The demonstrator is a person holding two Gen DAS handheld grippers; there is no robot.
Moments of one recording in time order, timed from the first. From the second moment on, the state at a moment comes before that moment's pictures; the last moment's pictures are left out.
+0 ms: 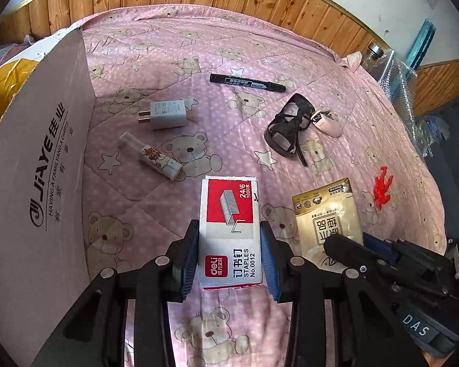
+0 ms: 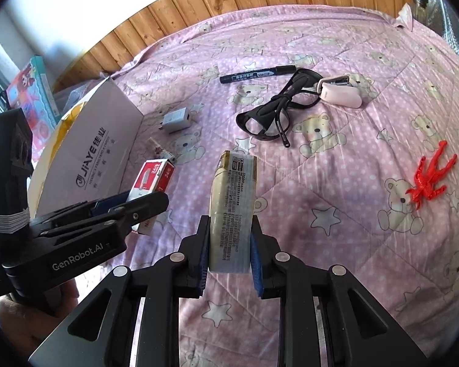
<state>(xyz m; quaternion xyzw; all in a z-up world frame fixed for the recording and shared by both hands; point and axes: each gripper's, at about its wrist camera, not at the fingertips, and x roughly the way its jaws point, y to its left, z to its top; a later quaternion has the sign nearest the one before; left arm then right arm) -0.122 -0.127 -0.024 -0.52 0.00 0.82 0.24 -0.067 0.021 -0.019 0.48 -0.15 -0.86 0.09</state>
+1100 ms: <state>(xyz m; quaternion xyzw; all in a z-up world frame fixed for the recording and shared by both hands) -0.043 -0.147 0.045 -0.47 -0.03 0.84 0.27 0.000 -0.006 0.020 0.43 -0.14 -0.88 0.11</state>
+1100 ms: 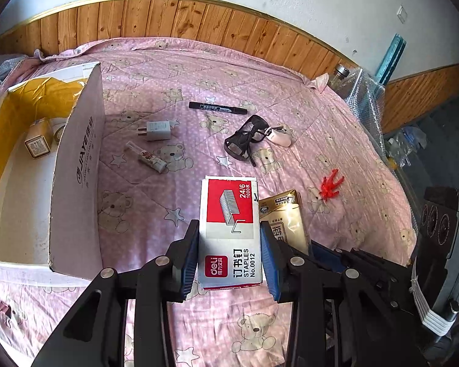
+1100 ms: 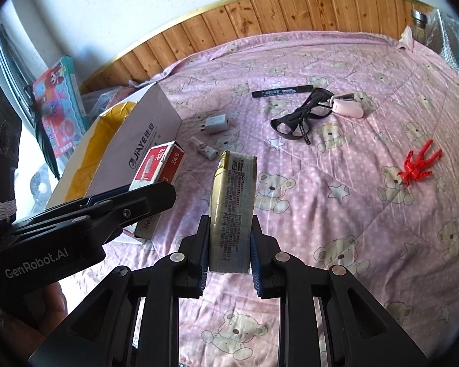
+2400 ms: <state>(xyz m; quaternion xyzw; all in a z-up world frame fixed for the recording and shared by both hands) -0.042 -0.206 0.060 -0.44 -0.10 0.85 0.25 0.016 -0.057 0.040 0.43 -0.08 -0.89 0.14</state>
